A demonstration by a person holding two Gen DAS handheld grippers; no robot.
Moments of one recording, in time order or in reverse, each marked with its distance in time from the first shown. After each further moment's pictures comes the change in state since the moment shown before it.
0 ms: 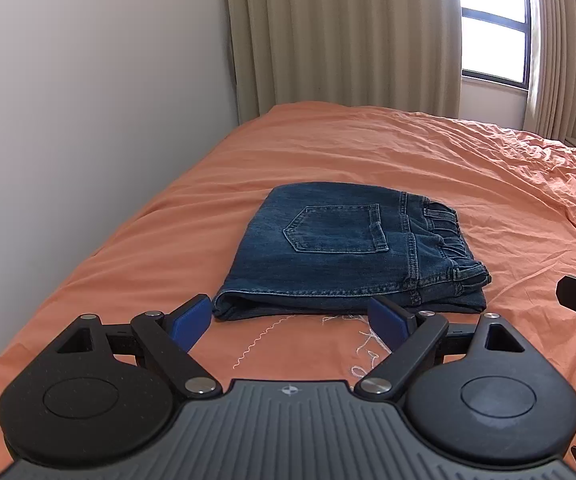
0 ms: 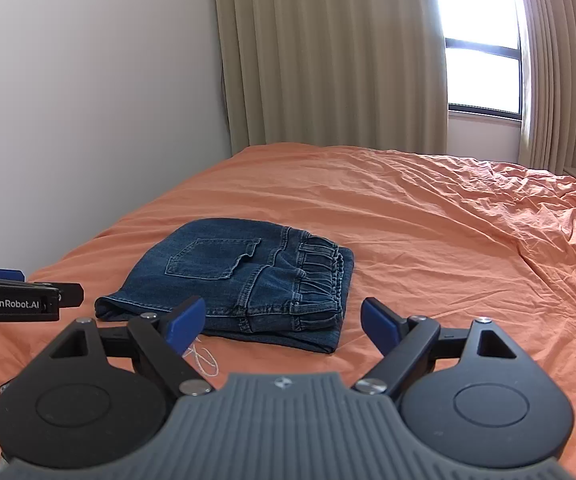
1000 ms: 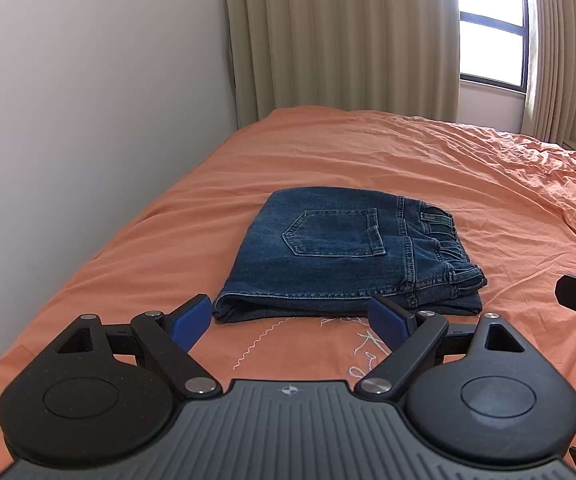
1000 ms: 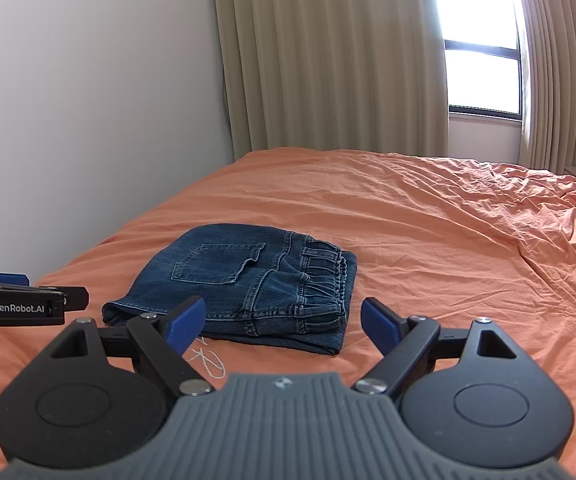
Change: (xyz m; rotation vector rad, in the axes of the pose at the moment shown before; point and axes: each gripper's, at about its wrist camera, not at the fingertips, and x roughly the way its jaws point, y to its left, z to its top) left arm -0.005 0.002 0.002 -0.002 -0.008 -0.008; right arm -0.007 0.003 0.002 0.010 -0.011 0.009
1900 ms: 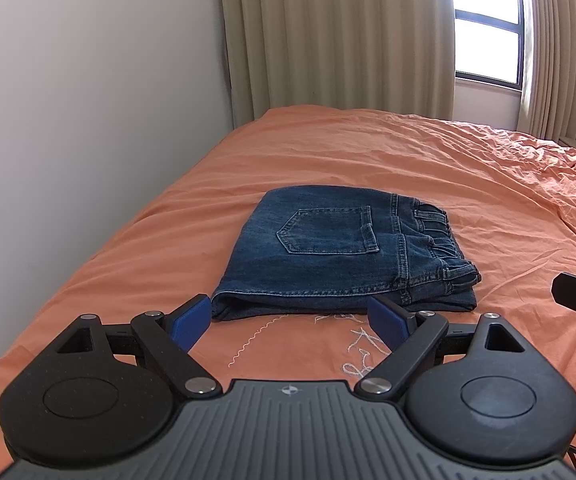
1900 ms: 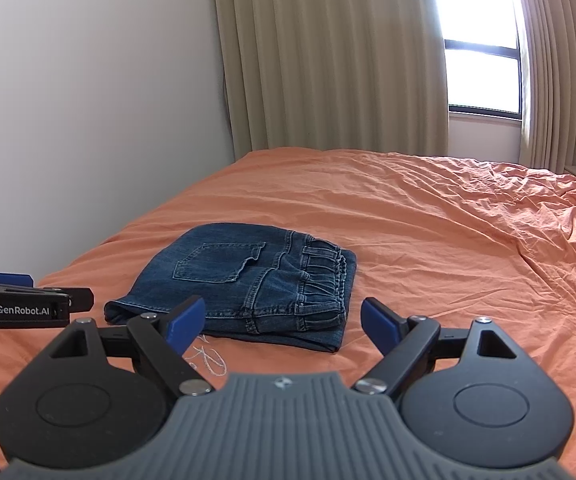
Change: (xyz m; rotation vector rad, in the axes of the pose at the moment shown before) left arm -0.003 -0.004 0.001 0.015 0.000 -0.007; right arm -0.004 0.002 0.000 0.006 0.000 -0.004
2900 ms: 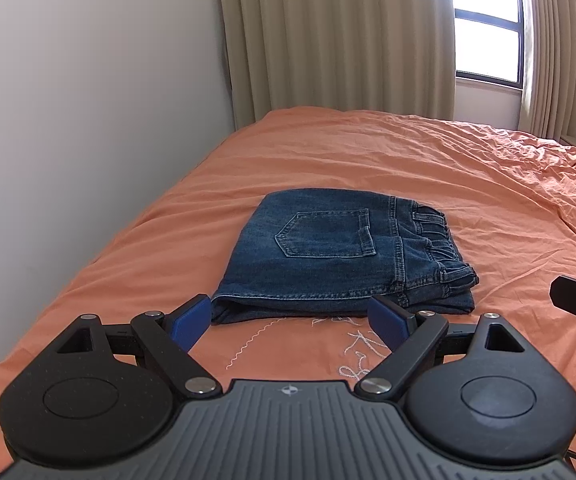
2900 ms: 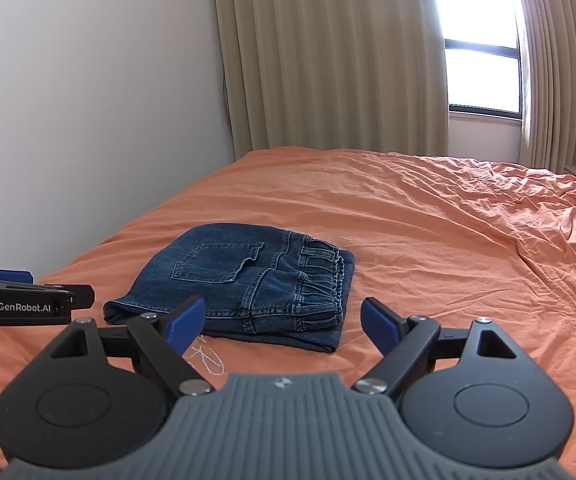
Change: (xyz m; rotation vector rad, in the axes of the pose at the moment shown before) left arm -0.002 -0.004 0.003 0.012 -0.006 0.007; right arm -0.001 -0.002 0.002 0.001 0.001 0.001
